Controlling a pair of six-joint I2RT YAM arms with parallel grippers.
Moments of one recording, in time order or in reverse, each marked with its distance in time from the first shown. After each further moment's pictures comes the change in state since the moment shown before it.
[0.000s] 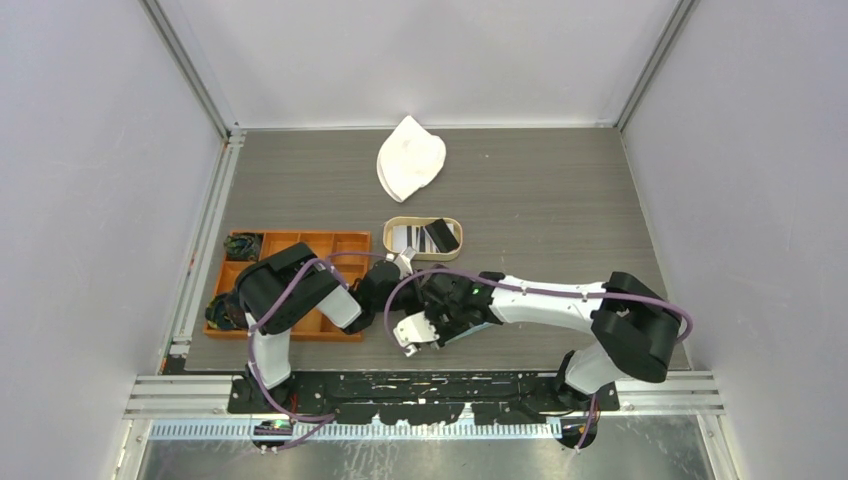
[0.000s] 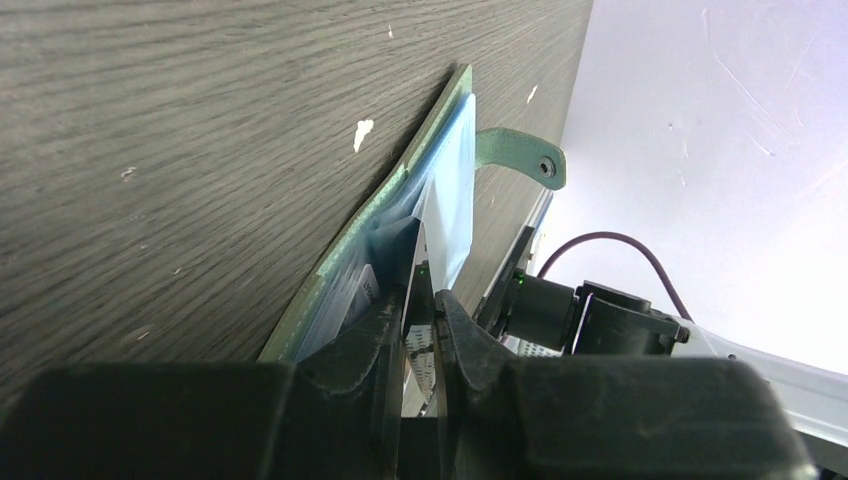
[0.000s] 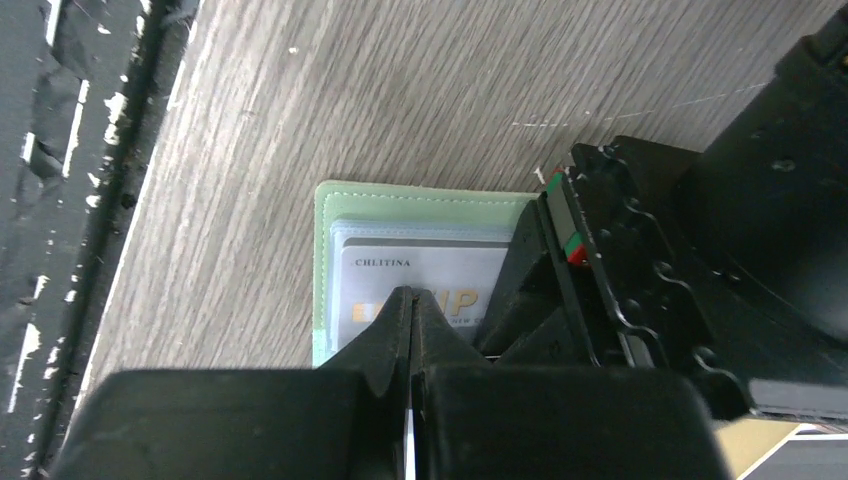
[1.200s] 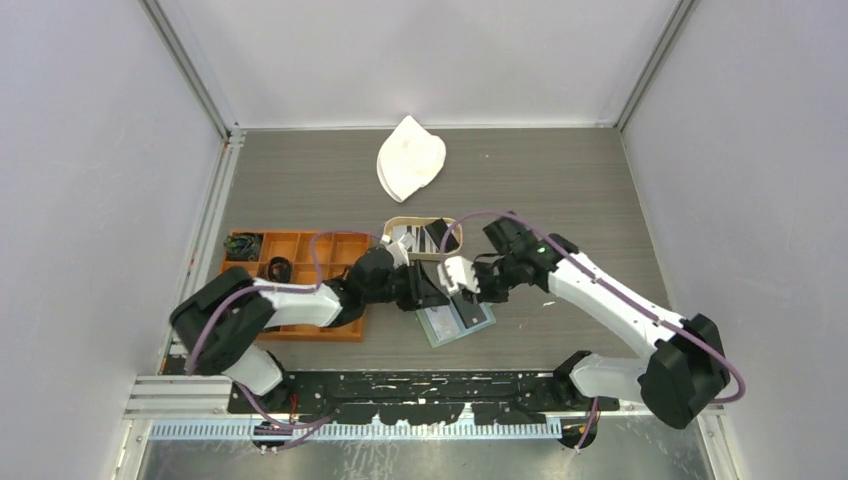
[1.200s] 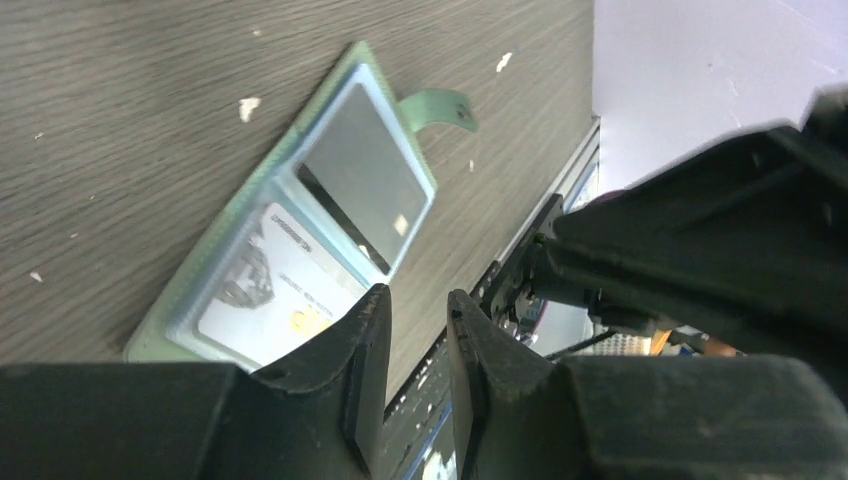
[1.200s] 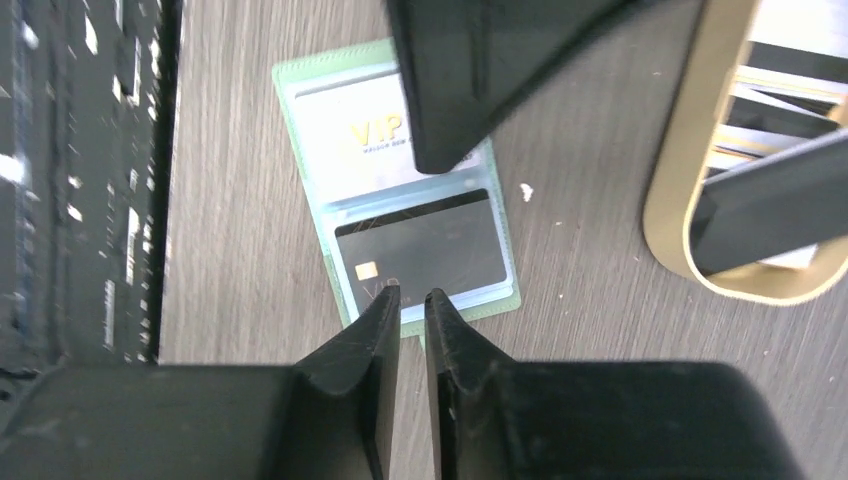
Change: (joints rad) left arm 0.000 -0.307 0.031 -0.387 -0.026 0.222; right arm -0.363 -0.230 0.081 -0.315 -0.218 -0.057
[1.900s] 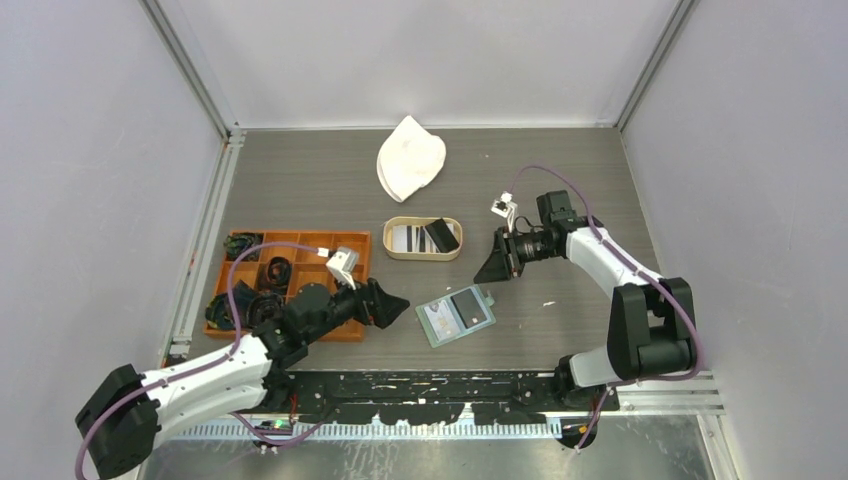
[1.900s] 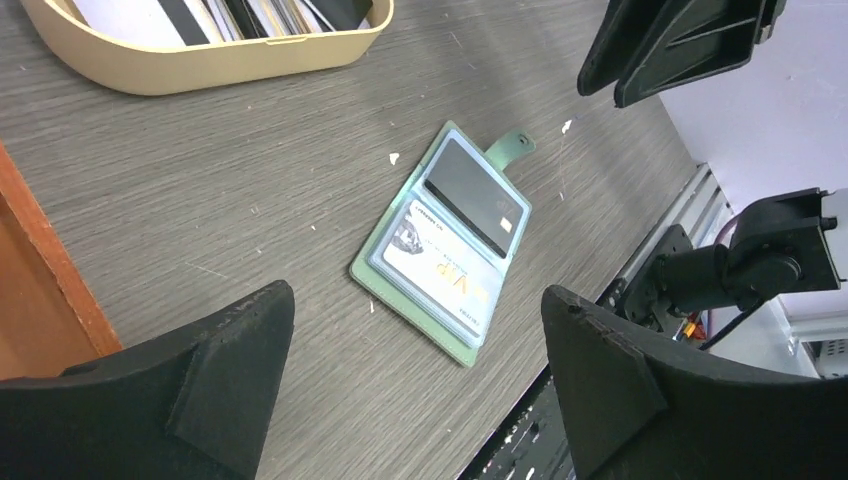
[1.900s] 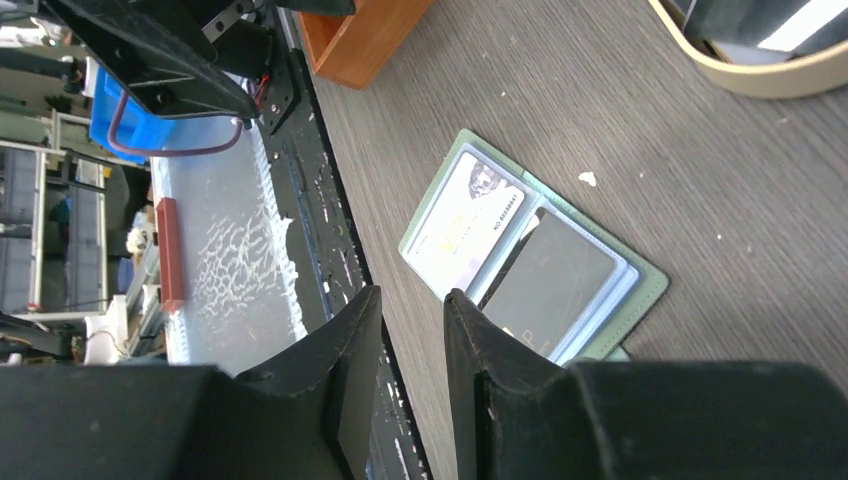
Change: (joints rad) left arm 0.006 -0.802 -0.340 -0.213 -0.335 0.458; right arm -0.534 0.172 -0.018 0.151 -0.664 0.753
